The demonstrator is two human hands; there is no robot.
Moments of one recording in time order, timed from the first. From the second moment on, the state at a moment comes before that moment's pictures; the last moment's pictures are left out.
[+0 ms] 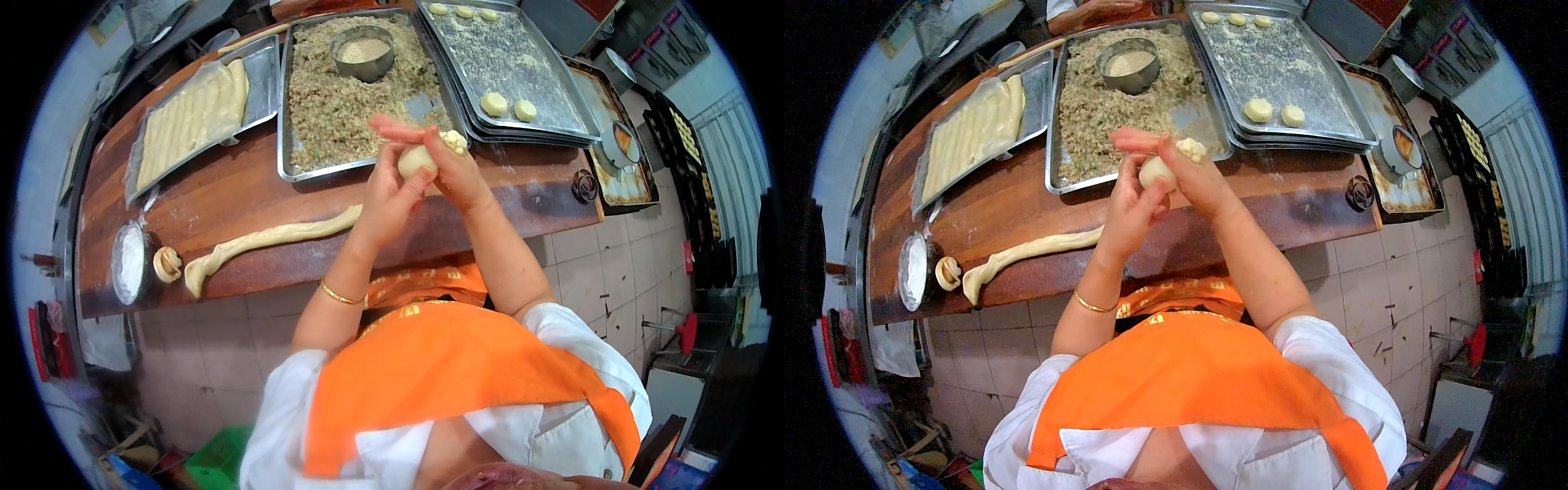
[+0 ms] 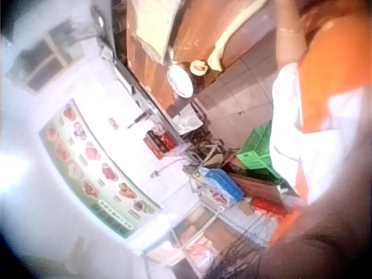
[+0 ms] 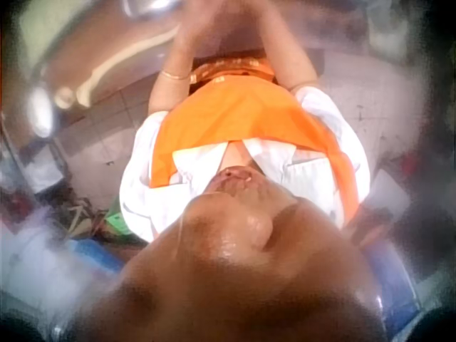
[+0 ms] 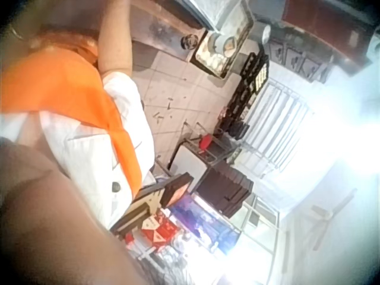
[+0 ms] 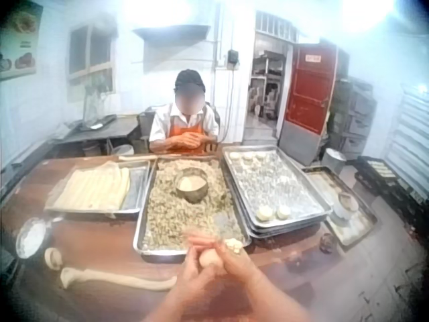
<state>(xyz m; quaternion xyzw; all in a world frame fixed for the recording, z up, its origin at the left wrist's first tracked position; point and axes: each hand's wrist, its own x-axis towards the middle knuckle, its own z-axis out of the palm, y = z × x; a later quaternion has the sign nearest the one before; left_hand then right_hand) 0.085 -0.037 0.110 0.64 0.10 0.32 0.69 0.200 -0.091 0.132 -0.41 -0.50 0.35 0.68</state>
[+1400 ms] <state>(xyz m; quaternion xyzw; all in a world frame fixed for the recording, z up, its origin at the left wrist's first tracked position) 0.090 -0.030 0.097 0.66 0.11 0.35 0.66 0.214 -0.082 0.099 -0.35 -0.44 0.47 0.68</state>
